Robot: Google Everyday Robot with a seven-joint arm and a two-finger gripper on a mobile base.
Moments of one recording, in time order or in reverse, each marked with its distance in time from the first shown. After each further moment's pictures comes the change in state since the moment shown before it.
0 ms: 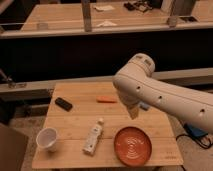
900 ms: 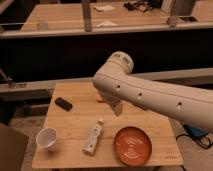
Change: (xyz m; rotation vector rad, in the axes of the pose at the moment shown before) arm -0.074 -0.050 -0.005 0.054 -0.063 -0.207
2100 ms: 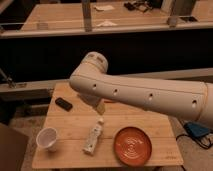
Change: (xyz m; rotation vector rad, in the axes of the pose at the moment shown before) arm -0.056 -0.041 0.014 0.013 -0.061 -0.241
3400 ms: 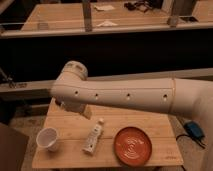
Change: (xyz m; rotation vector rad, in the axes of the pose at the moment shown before) arm -0.056 -0.030 0.032 0.004 -0.060 -0.305
